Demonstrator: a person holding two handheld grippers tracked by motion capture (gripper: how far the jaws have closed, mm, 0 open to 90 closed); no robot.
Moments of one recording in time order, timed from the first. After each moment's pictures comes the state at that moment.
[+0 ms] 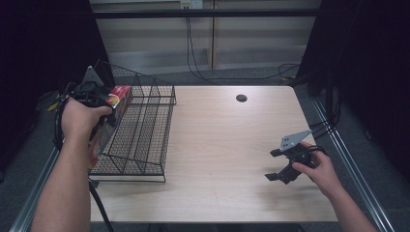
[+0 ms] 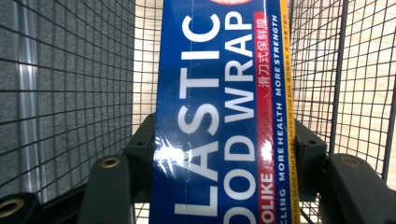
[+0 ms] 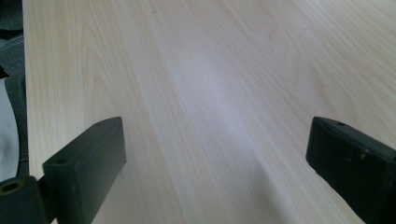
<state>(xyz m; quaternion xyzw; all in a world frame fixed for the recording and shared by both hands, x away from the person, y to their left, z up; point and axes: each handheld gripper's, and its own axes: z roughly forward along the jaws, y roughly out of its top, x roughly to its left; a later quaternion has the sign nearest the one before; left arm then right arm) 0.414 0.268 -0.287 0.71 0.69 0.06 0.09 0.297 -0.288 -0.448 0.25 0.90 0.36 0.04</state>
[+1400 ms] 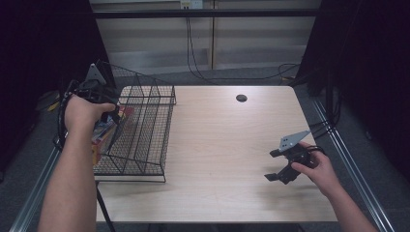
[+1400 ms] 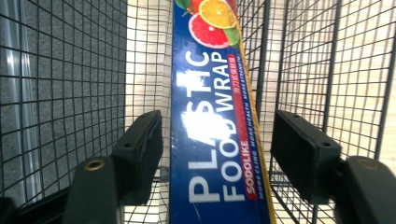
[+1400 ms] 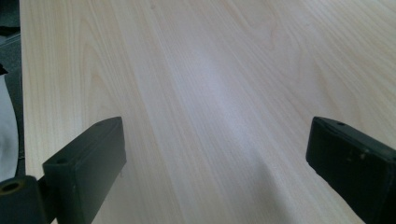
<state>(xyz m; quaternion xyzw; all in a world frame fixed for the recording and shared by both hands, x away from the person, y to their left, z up) 0.422 0.263 -0.283 0.71 0.69 0.05 0.09 0.299 -0.287 -0.451 0.25 0.90 0.35 0.03</state>
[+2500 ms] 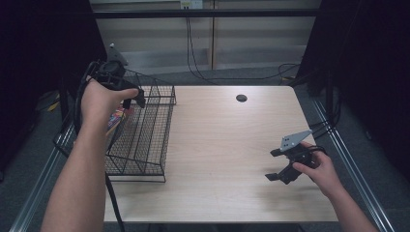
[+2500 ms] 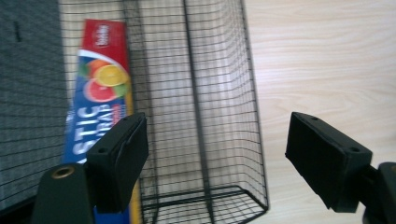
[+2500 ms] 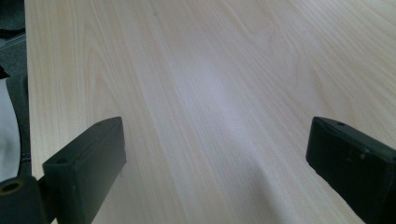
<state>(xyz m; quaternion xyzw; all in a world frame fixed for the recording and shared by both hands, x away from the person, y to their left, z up) 0.413 0.197 -0.238 0.77 0.62 0.06 0.18 0.295 -0.288 -0.445 0.25 0.90 0.36 0.04</state>
